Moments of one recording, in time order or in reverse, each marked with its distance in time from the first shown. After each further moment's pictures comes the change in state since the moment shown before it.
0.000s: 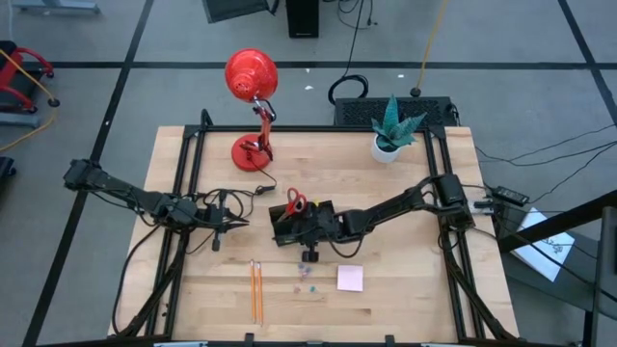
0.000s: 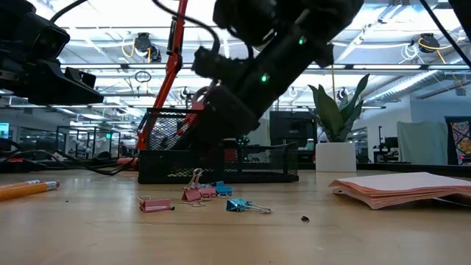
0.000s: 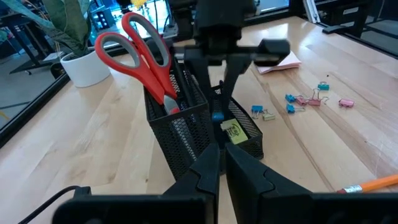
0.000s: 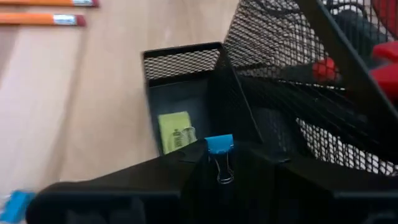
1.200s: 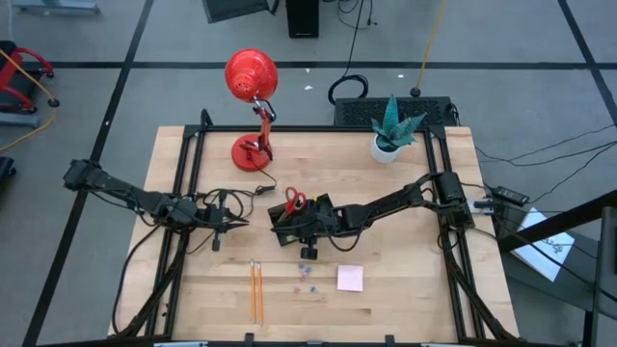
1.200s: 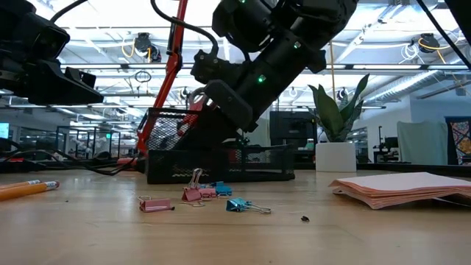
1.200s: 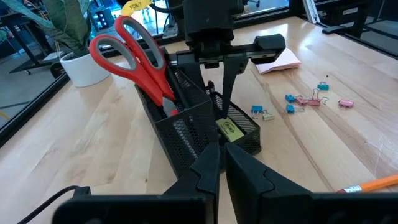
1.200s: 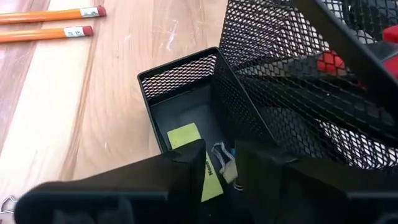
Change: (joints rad) left arm 0.000 0.000 0.000 0.000 0.000 -0.002; right arm -0.031 0.003 0.001 -0.006 -0.130 0.057
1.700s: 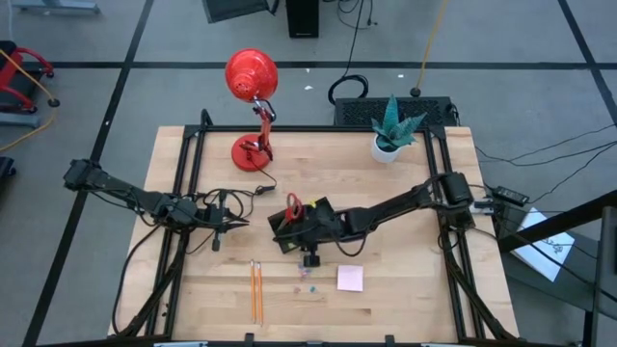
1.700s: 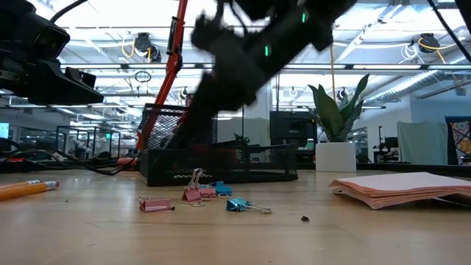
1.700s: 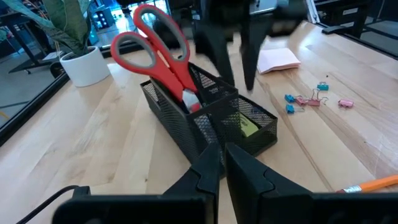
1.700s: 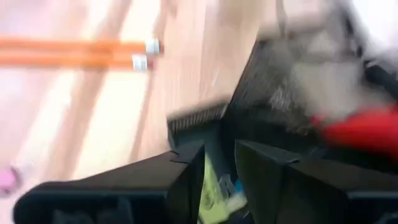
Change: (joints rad) left arm 0.000 0.000 0.000 0.000 0.001 -0.002; right arm 0.040 -0.074 0.020 0.002 -0.005 -0.107
